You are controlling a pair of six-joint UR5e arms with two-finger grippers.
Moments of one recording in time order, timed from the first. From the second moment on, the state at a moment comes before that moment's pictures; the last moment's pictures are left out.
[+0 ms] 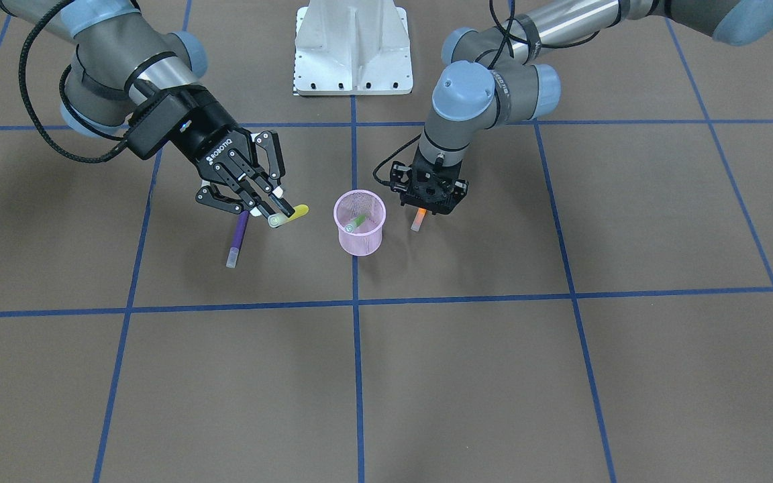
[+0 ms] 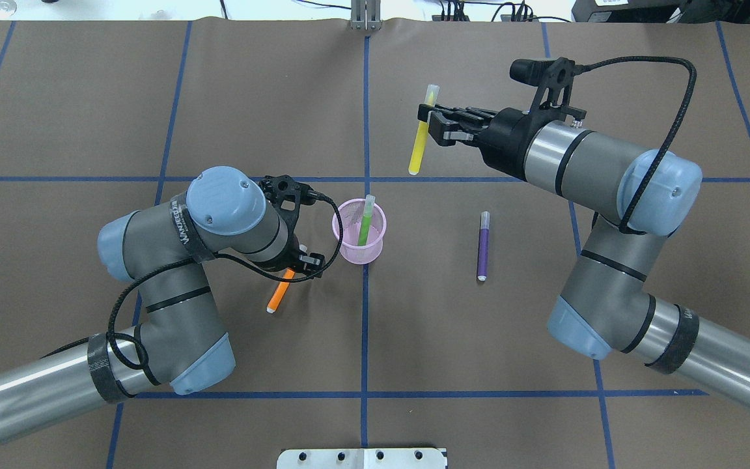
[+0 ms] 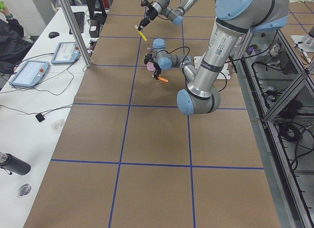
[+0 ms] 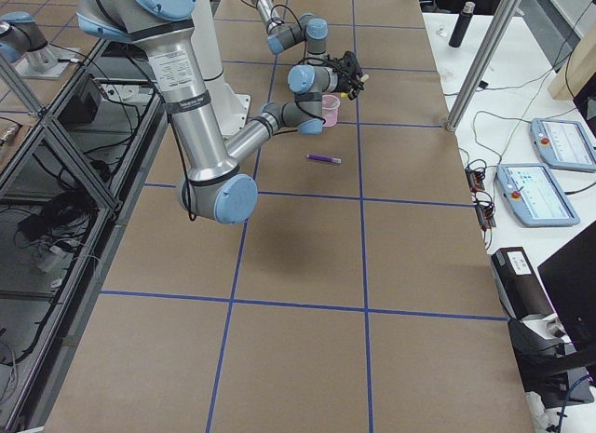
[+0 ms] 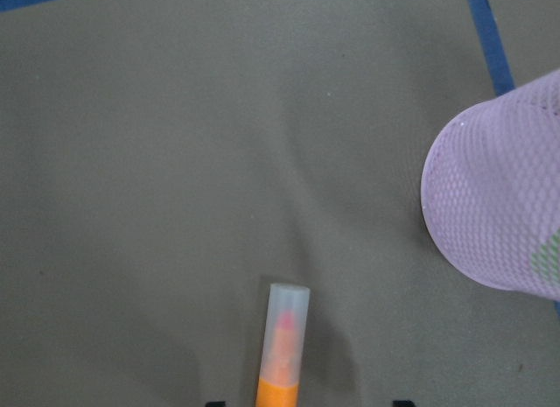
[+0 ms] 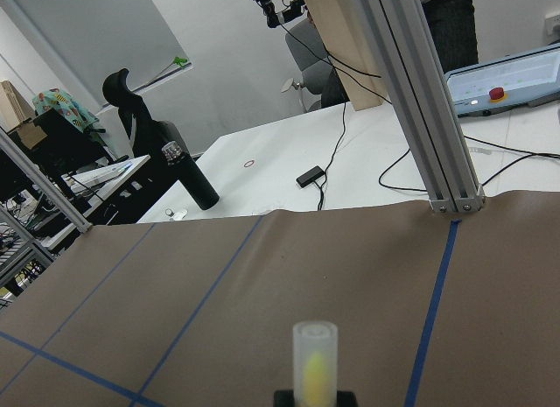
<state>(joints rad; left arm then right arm) -0.51 -2.16 -1.59 -1.82 -1.92 -0.93 0.63 -1.16 1.73 -0.45 1.50 1.06</state>
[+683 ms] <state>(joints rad) -0.51 -2.16 -1.58 -1.82 -1.92 -0.91 0.64 -1.16 1.73 -0.45 1.50 1.06</state>
